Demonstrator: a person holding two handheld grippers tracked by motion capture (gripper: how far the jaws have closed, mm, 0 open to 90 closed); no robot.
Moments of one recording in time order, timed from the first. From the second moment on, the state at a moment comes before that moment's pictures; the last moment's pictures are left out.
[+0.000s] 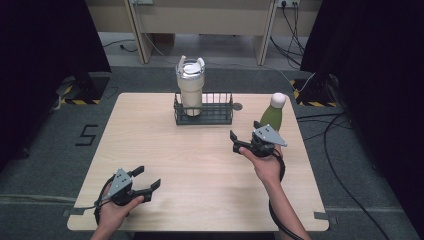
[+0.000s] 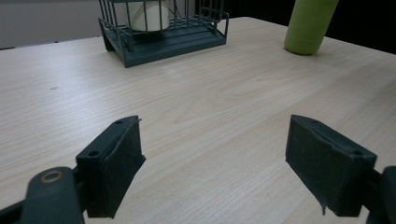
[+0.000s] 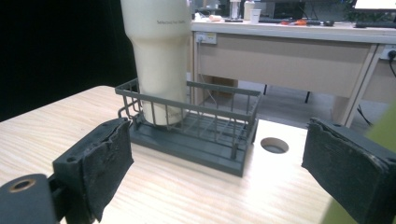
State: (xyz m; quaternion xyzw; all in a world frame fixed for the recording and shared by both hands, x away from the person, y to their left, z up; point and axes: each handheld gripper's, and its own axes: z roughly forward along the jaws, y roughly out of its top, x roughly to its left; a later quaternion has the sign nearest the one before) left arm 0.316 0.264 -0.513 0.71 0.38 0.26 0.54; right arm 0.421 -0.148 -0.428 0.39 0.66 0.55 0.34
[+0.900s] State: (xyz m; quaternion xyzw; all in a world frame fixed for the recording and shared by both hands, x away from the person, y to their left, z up) left arm 0.316 0.262 -0.514 0.71 0.38 0.26 0.54; right arm 0.395 -0.196 -0.432 0.44 0.62 0.53 0.38
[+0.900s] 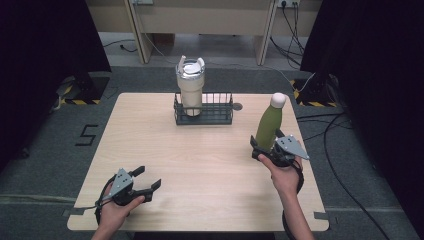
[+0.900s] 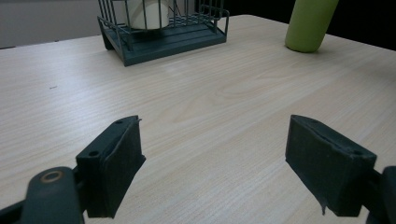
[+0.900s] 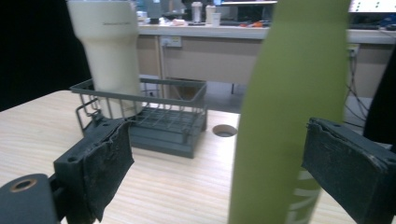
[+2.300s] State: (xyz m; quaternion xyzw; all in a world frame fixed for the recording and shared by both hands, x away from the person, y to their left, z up) left arm 0.319 0.263 -0.513 0.70 0.39 0.26 0.54; right arm 0.433 -0.212 -0.410 0.45 0.60 0.52 0.41
